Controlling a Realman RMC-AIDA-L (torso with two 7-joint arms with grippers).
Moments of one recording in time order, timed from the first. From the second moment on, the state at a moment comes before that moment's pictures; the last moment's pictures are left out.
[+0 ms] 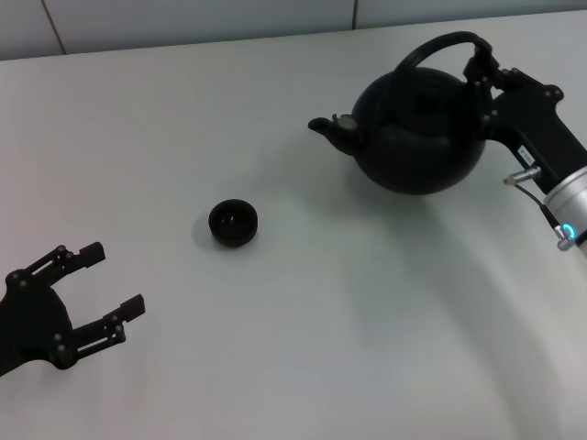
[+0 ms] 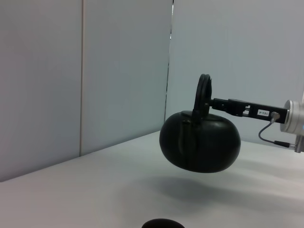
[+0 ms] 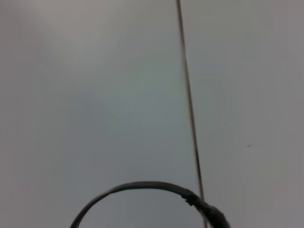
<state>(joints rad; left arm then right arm) -0.28 -2.05 0.58 0.44 1.89 1.66 -0.82 0.49 2.08 -0.35 0.08 -1.25 -1.36 0.32</state>
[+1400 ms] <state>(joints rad) -0.27 -2.06 0.55 0.43 1.88 1.66 -0.79 0.75 2.08 -0.45 -0.19 -1.64 -1.13 0.65</state>
